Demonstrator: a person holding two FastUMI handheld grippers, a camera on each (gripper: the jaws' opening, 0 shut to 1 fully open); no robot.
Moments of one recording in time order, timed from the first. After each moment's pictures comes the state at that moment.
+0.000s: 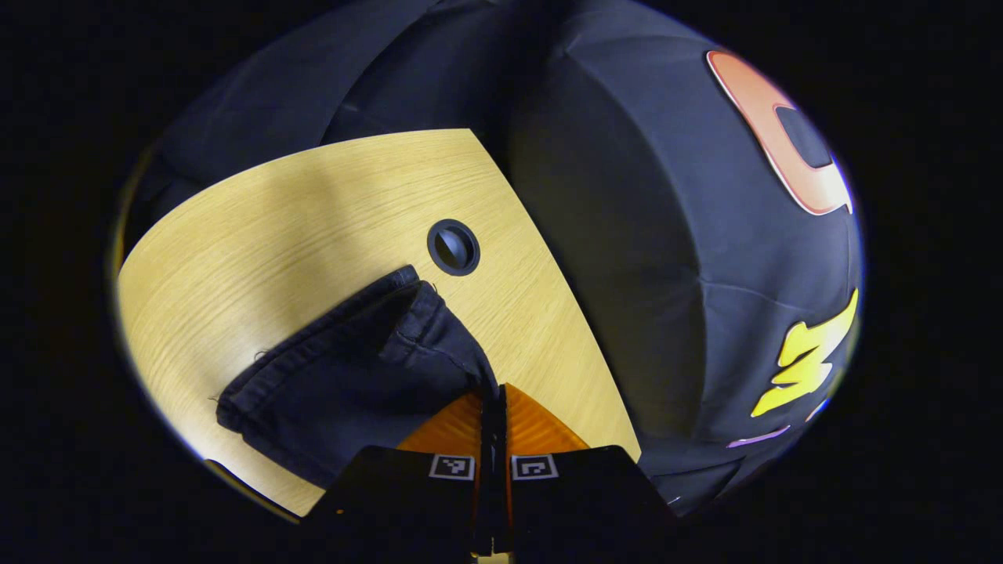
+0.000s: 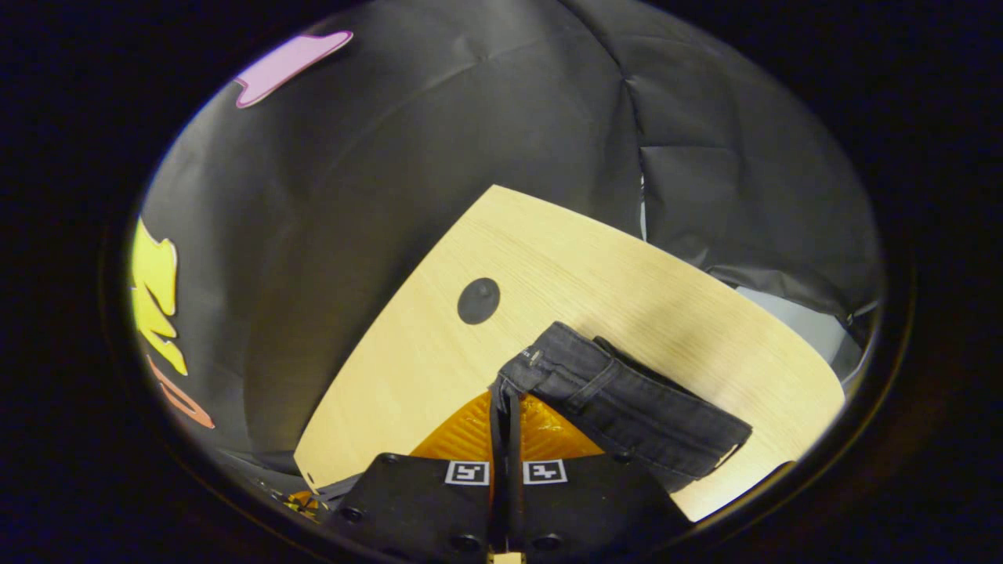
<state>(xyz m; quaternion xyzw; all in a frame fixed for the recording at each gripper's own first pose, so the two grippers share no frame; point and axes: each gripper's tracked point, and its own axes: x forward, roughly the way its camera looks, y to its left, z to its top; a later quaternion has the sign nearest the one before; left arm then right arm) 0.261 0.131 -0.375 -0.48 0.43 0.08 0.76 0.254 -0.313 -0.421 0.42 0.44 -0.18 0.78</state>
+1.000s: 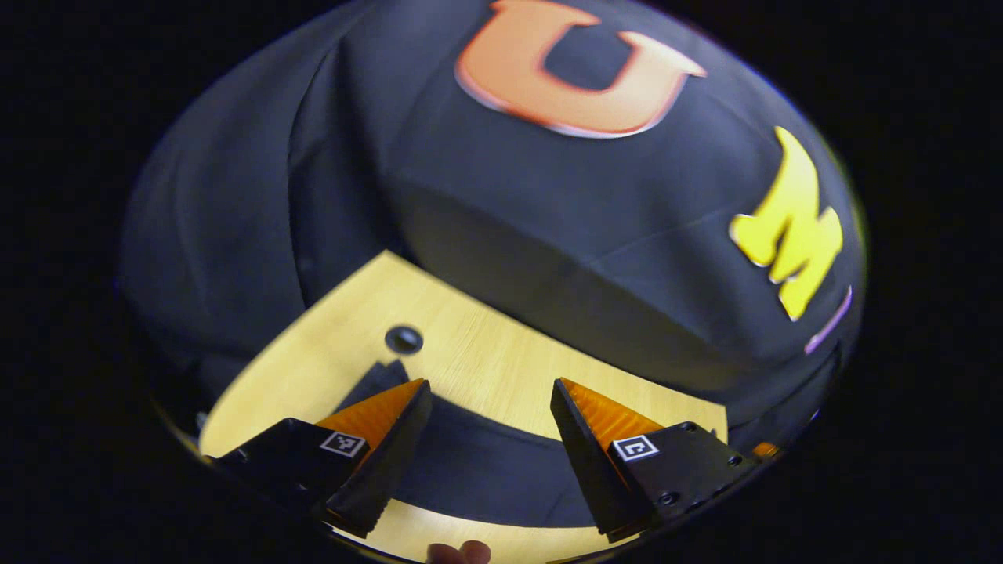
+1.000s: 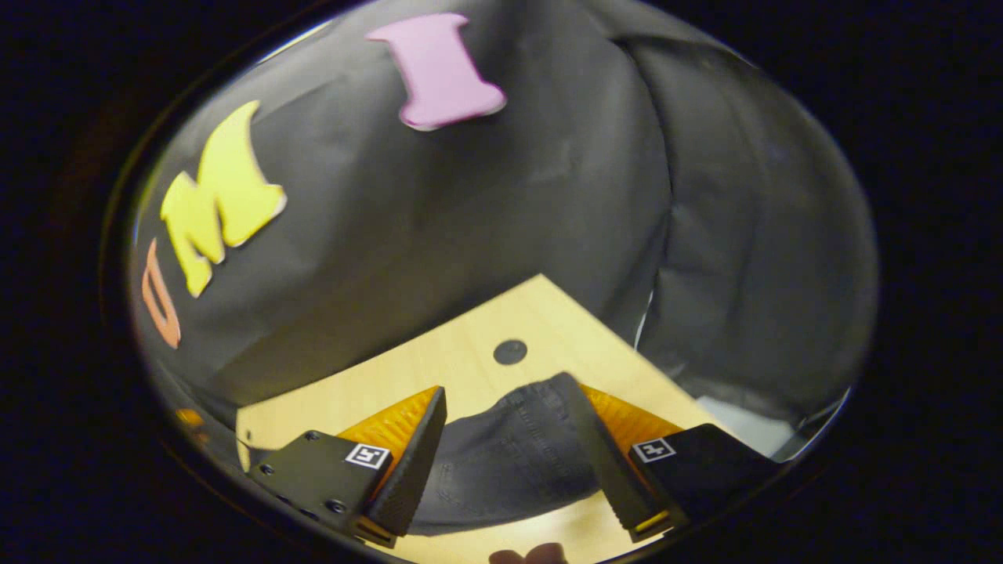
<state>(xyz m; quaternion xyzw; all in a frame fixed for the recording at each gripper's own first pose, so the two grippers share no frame) 0.244 0.103 -0.198 -0.15 0.31 0.03 0.94 0.206 -0.317 -0.272 0.20 0.31 -0.15 0.92</state>
